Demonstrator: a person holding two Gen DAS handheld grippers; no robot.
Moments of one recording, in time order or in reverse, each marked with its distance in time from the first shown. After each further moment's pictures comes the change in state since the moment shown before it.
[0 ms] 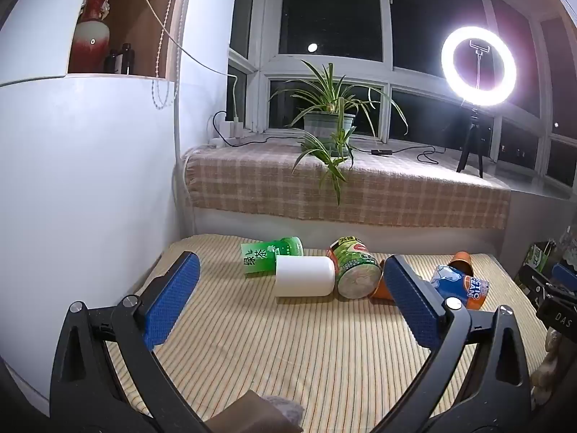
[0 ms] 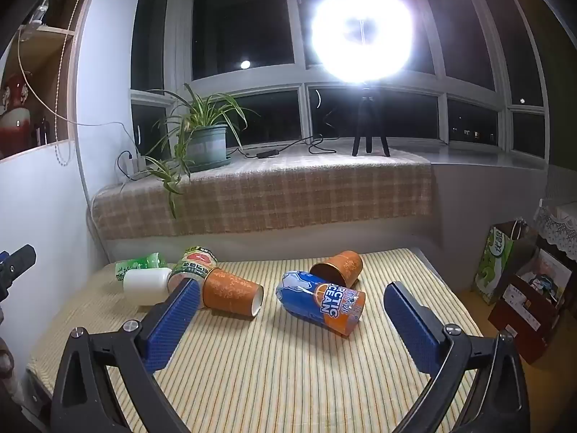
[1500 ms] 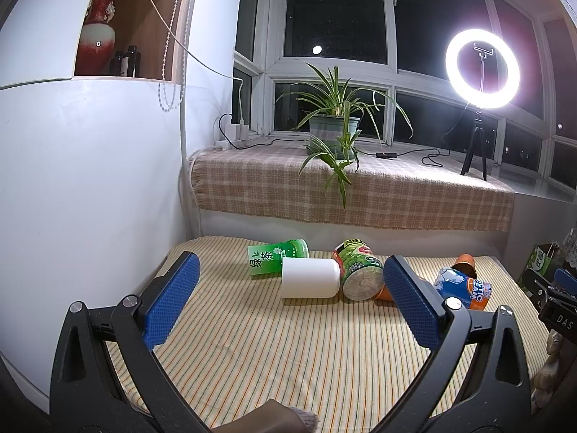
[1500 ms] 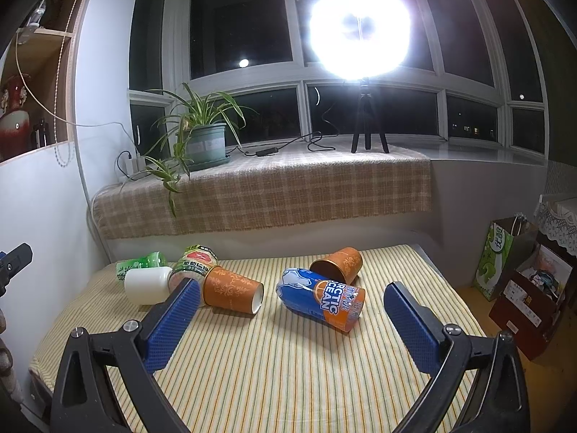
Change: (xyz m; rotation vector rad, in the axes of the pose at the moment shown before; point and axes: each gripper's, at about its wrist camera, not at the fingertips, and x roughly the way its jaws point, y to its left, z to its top) left arm 0.003 0.006 -0.001 0.001 0.004 0.011; right arm -0.001 -0.001 -0.002 0.002 -0.002 0.009
